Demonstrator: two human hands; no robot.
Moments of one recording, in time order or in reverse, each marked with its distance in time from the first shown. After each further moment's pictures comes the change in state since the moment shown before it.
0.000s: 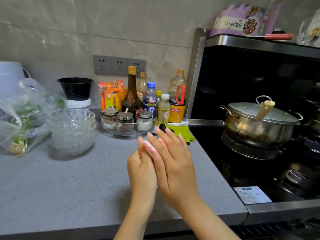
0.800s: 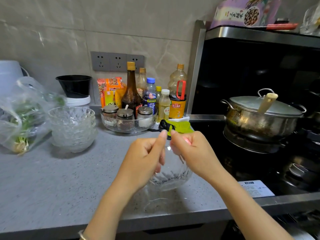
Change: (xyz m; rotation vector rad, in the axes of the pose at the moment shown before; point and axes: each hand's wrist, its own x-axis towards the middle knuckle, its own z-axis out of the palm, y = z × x) left_hand 0.016 0.029 -0.026 0.322 -0.524 0.258; right_hand 0.033 0.025 -0.038 0.546 -0.245 0.487
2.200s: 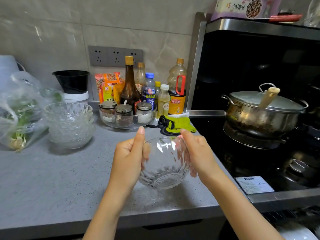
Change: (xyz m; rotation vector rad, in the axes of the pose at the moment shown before) left_hand -0.009 -0.012 0.001 -0.172 0.275 -0.147; right_hand -0.012 -0.002 0.000 0.257 0.087 0.277
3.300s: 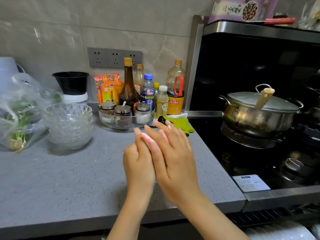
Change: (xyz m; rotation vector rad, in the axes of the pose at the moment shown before) left_hand -0.011 -0.003 0.031 -0.038 0.237 0.018; right_hand -0.023 0.017 0.039 -0.671 0.152 -0.727
